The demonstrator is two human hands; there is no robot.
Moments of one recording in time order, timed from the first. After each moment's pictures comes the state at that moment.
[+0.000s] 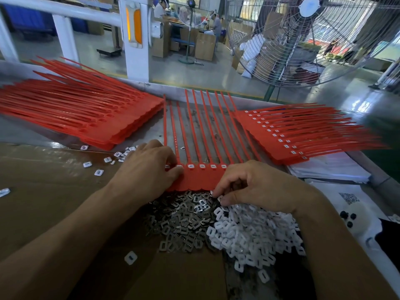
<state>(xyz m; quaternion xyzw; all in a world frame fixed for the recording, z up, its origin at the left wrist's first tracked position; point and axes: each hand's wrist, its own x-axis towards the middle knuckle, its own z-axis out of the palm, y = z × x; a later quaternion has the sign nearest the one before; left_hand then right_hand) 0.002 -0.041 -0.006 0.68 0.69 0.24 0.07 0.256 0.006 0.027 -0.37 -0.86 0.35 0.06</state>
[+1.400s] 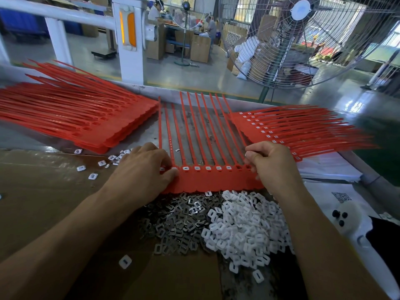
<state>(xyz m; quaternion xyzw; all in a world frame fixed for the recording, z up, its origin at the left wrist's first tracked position) 0.002 -0.041 -0.006 0.68 0.69 0.23 0.07 0.267 0.036 0.004 -0.59 -0.64 0.28 0.41</state>
